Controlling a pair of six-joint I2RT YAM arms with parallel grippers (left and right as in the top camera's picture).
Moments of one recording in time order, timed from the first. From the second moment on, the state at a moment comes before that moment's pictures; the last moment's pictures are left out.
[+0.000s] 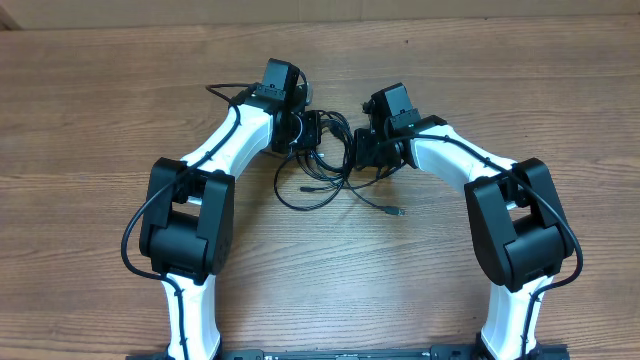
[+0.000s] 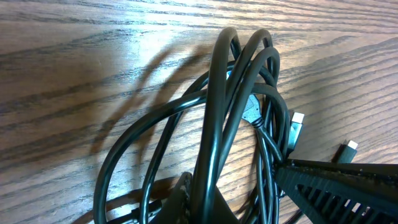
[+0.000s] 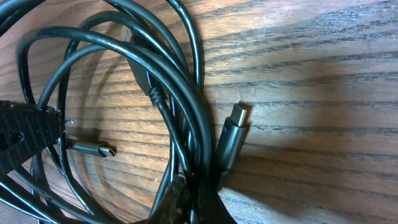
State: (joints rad) left arm -0.31 2.14 1.55 -0.60 0.35 -0.39; right arm 0.37 2.07 1.33 -0.39 -0.30 0.43
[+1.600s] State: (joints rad) left arm -0.31 2.14 1.55 -0.60 0.36 -0.39; right arm 0.41 2.13 1.47 -0.52 -0.22 0.28
